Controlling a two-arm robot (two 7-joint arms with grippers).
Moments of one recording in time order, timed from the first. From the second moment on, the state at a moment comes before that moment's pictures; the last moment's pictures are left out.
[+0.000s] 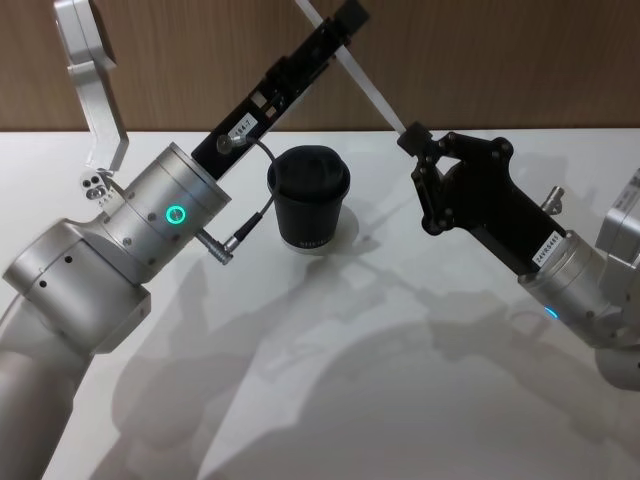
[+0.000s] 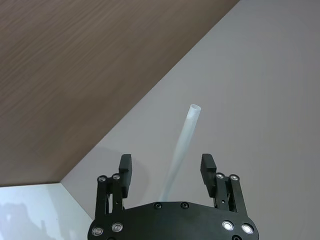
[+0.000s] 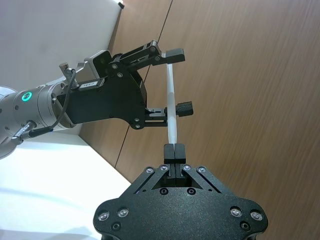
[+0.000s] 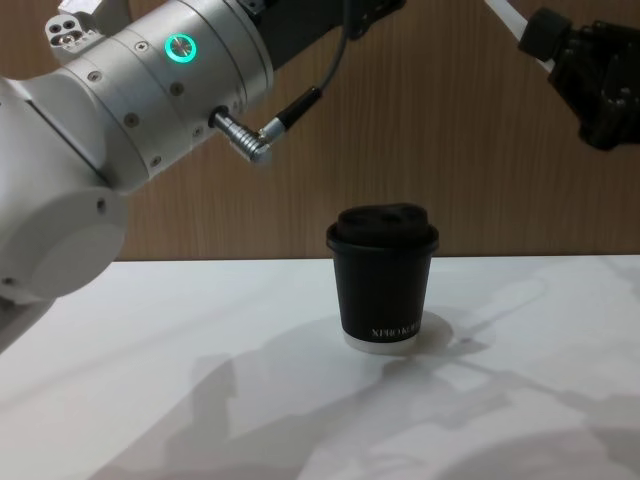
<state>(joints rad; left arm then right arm) -0.40 0.12 0.35 -1.56 -1.25 0.31 -0.56 0.22 0.42 -0.28 -1.53 0.41 -0.59 0.64</state>
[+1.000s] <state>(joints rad) -0.40 0.11 0.36 -1.55 -1.26 0.31 -0.56 0.22 0.42 -0.28 -1.53 0.41 -0.59 0.64</state>
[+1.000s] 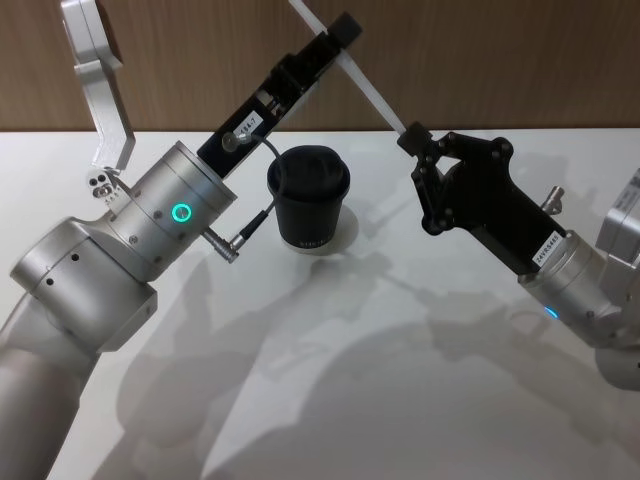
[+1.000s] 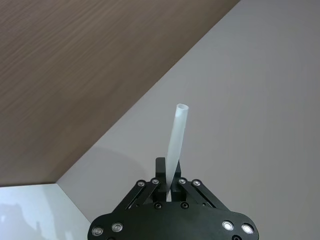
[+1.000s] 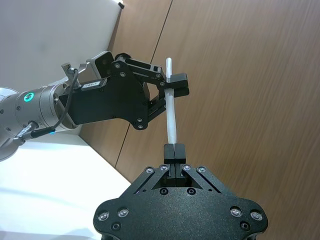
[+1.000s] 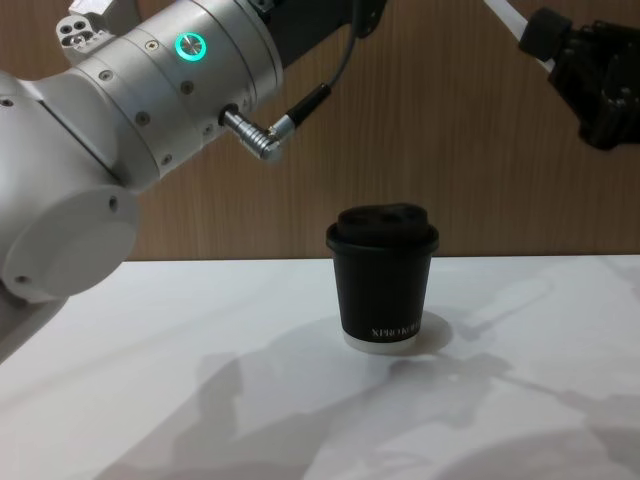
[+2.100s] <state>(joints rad) -0.43 0.14 0.39 -1.55 -1.18 0.25 -0.54 0.22 0.42 -0.28 -1.53 0.41 -0.59 0.64</state>
